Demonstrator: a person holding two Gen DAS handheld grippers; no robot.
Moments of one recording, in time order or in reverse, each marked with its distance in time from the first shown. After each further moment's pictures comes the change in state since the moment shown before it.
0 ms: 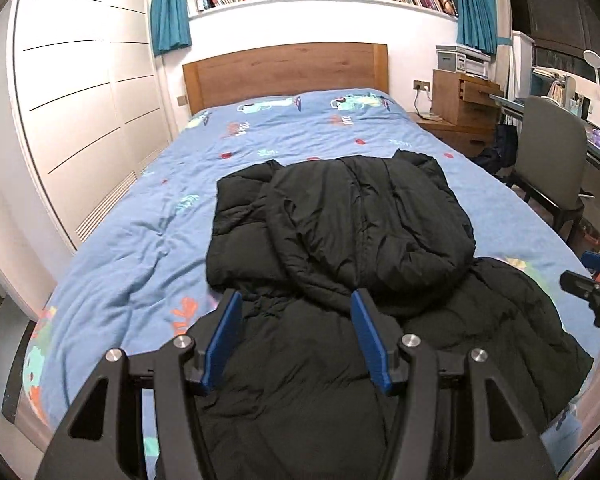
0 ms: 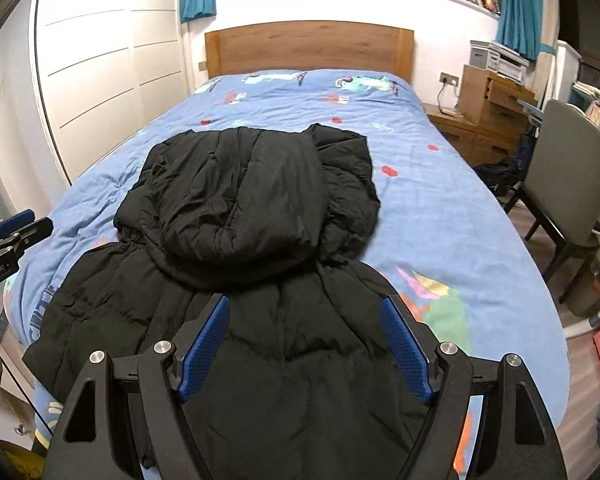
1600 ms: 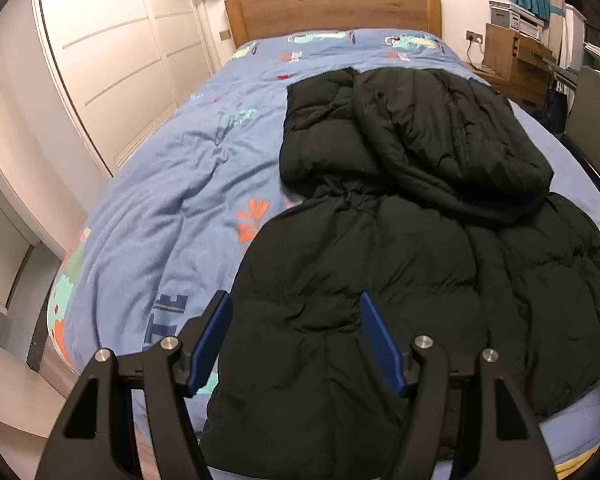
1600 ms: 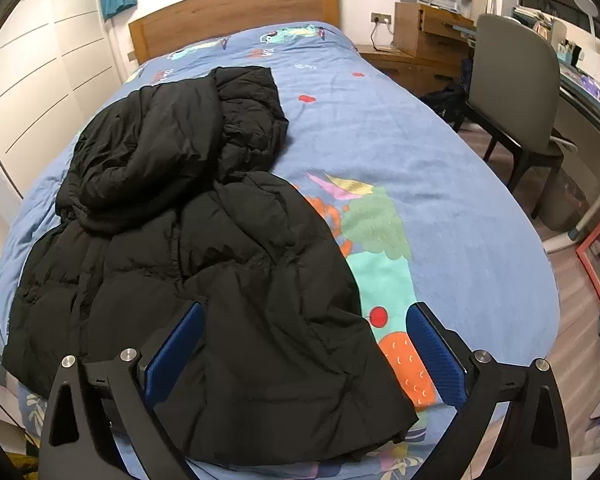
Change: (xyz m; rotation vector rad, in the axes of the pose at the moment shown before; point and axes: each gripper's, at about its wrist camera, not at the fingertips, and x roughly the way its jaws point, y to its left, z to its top) left arm 0.040 0.077 -0.077 -0.066 0.243 0.129; right arm 0.021 -0.089 -0.072 0.202 0.152 -0.119
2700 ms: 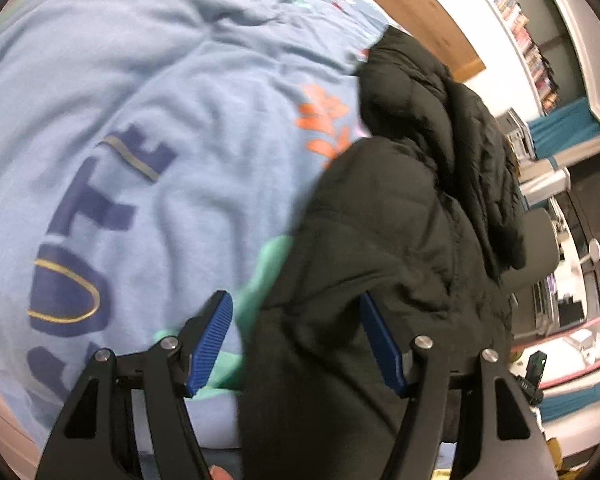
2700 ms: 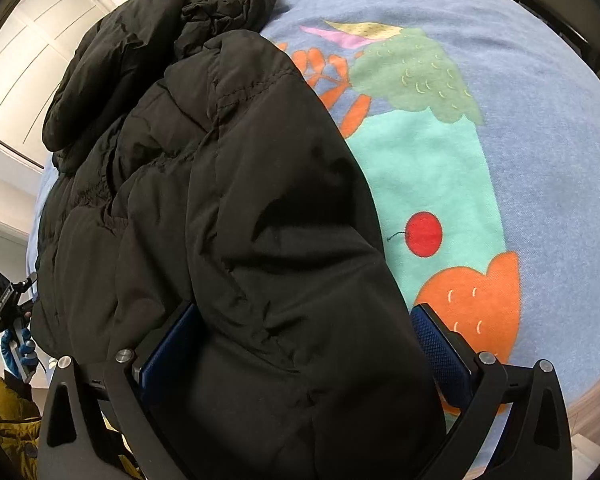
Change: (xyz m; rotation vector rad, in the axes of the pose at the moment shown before) left arm 0.139 0.160 -0.086 -0.547 0.238 -0.585; right arm 0.121 -0.046 -0.042 0.074 0.364 0.257
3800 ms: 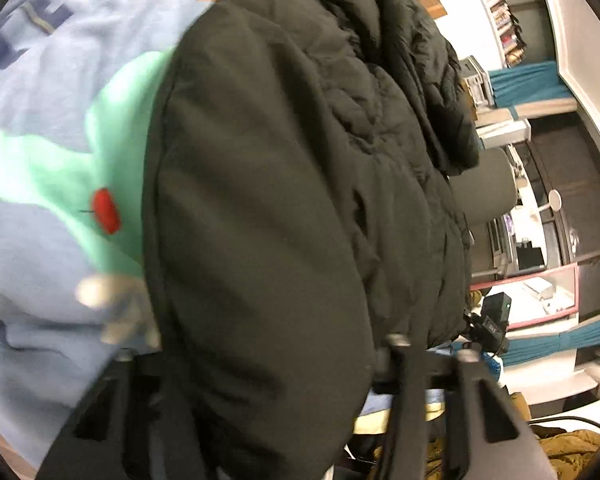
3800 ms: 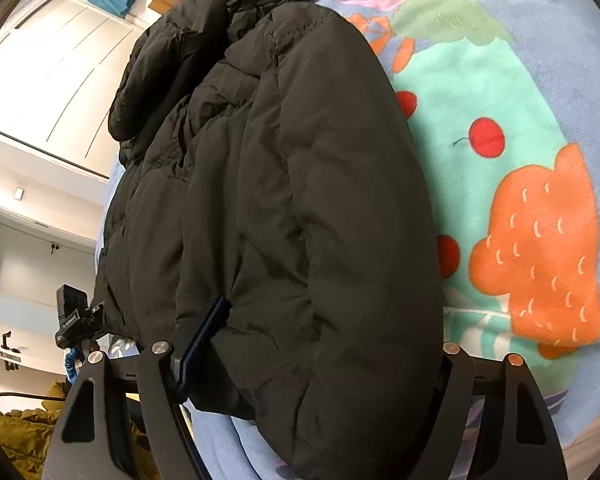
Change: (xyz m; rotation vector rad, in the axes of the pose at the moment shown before) left arm 0.031 -0.061 -0.081 0.083 0.223 -0.183; right arm 0.007 -0.002 -0.041 0.056 0.003 0.299
